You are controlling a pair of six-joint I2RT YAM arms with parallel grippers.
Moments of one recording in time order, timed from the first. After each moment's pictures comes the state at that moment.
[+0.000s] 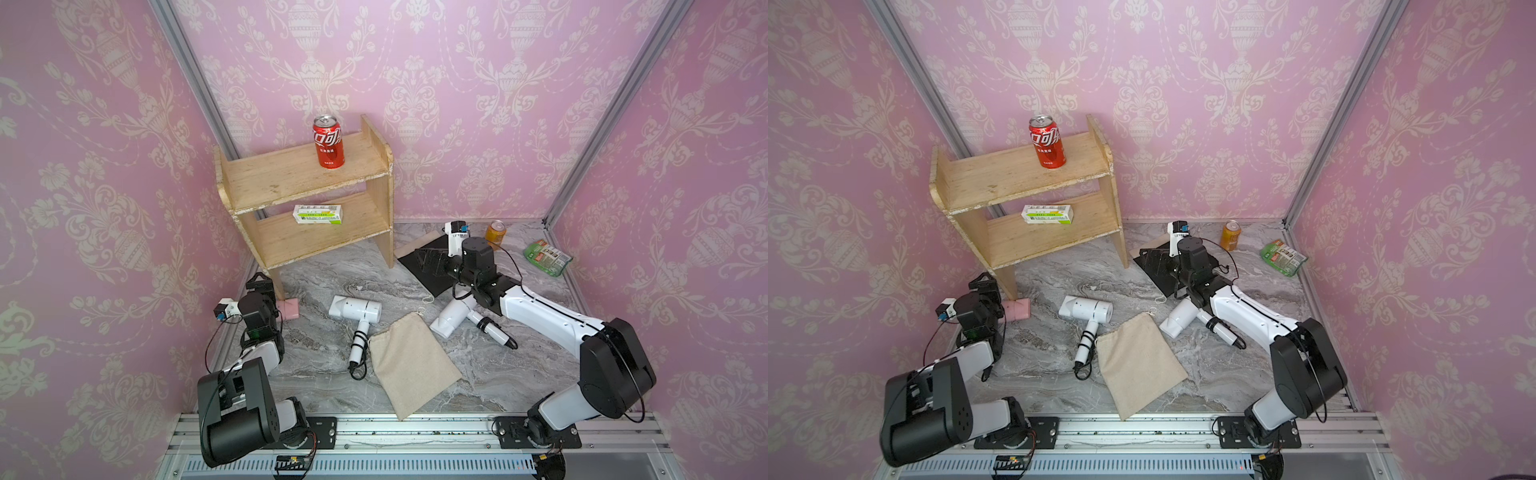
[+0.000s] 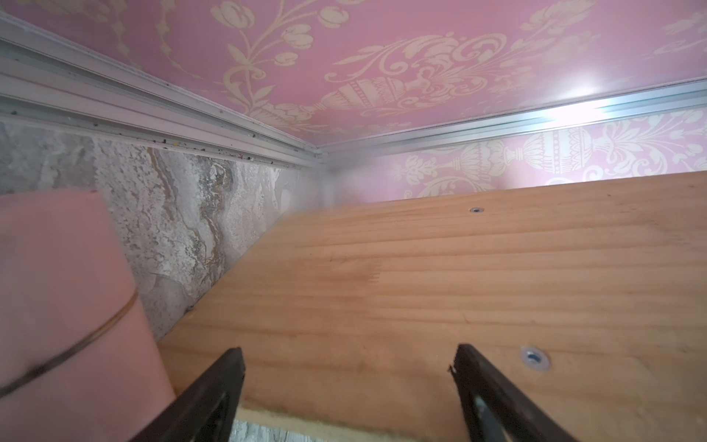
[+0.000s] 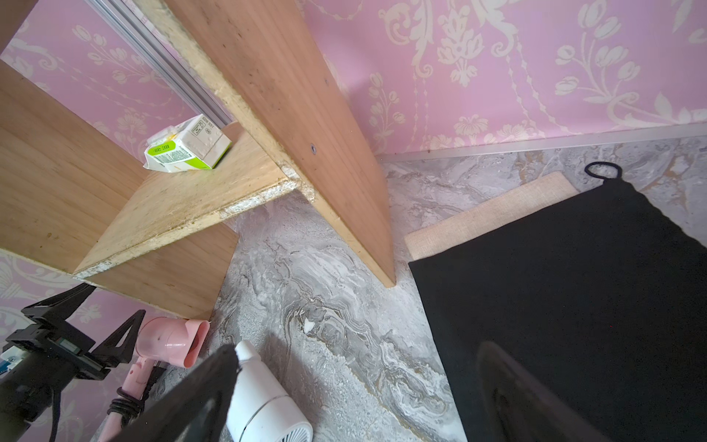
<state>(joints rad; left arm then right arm) 0.37 1.31 0.37 0.71 -0.04 -1.40 0.49 1.54 1.05 0.16 -0.08 0.47</state>
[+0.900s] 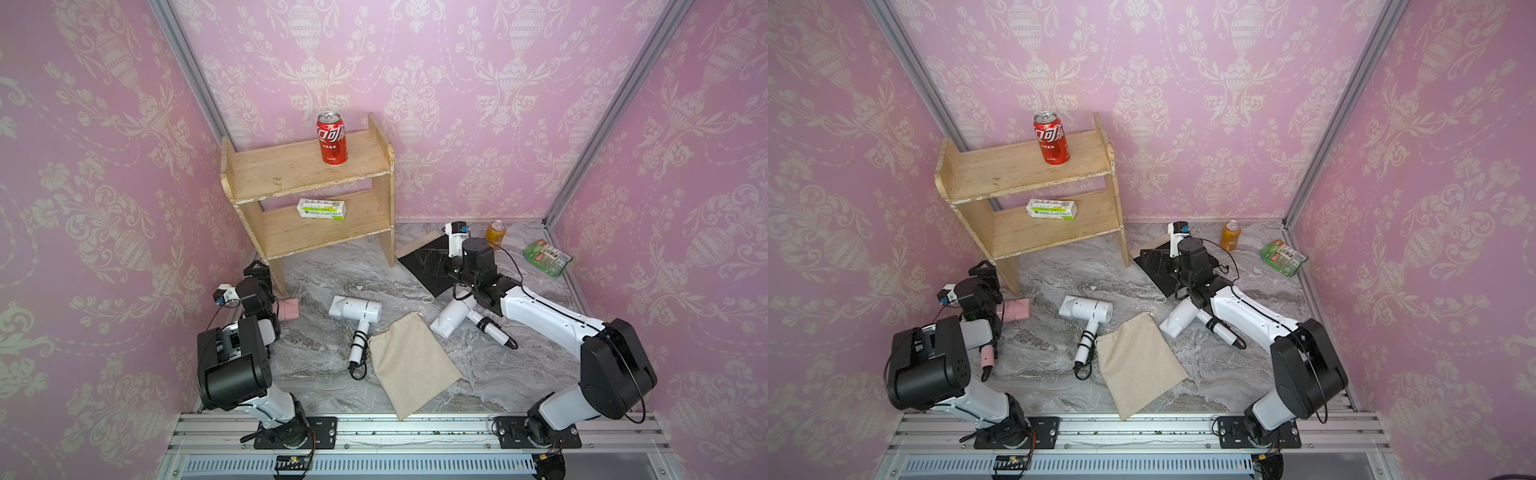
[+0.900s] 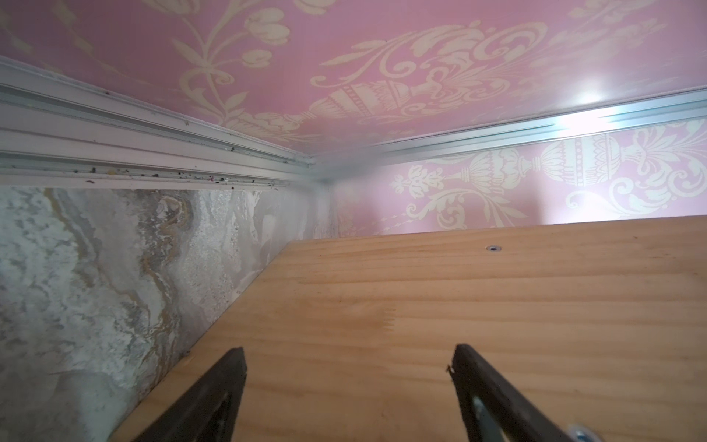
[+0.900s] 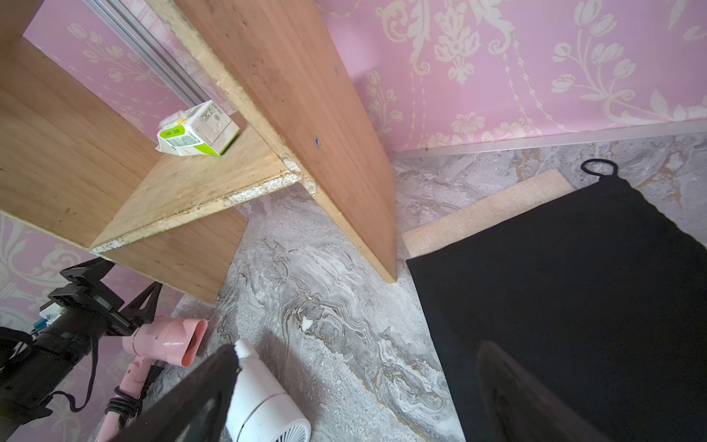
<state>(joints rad) 0.40 1.59 0.55 0.83 -0.01 -1.38 0.49 1.53 1.04 0.16 -0.08 0.47</state>
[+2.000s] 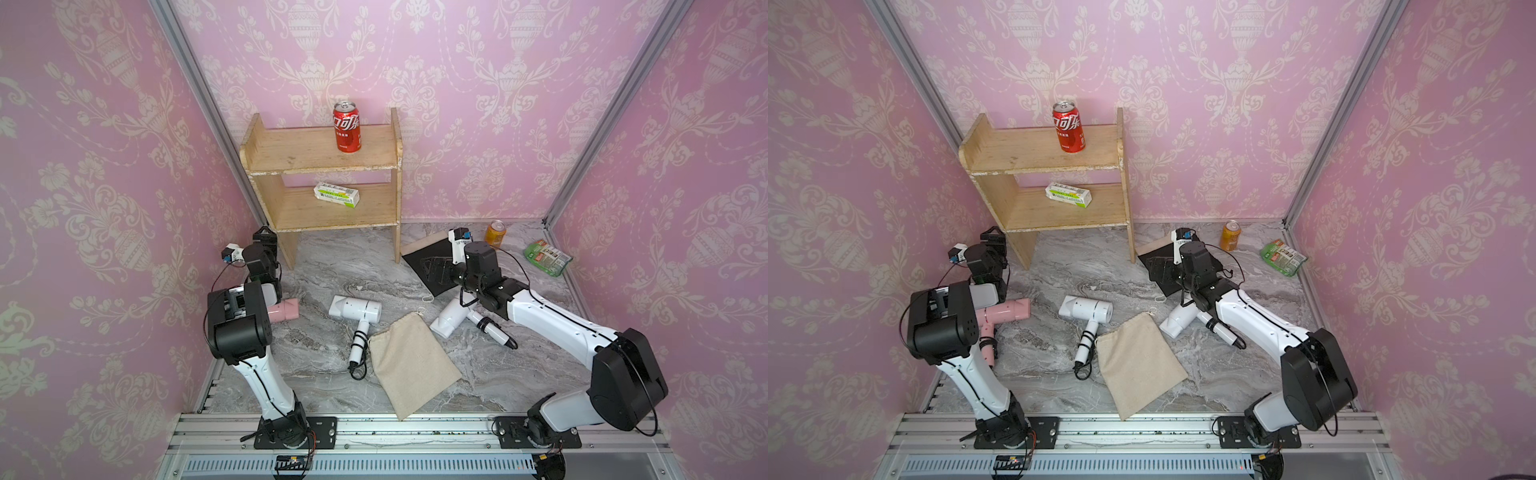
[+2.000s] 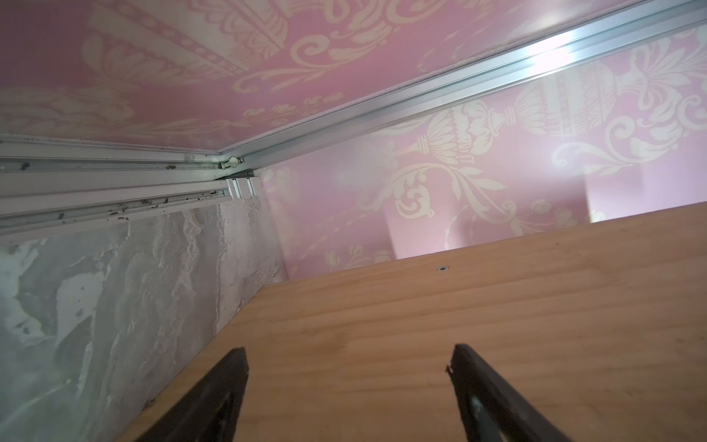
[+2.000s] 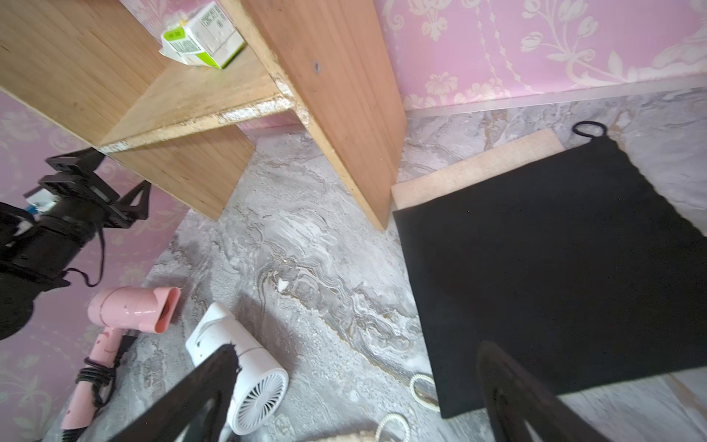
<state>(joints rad) 0.32 1.89 0.97 0.81 0.01 -1.26 0.49 1.45 1.02 -0.05 -0.02 0.42</state>
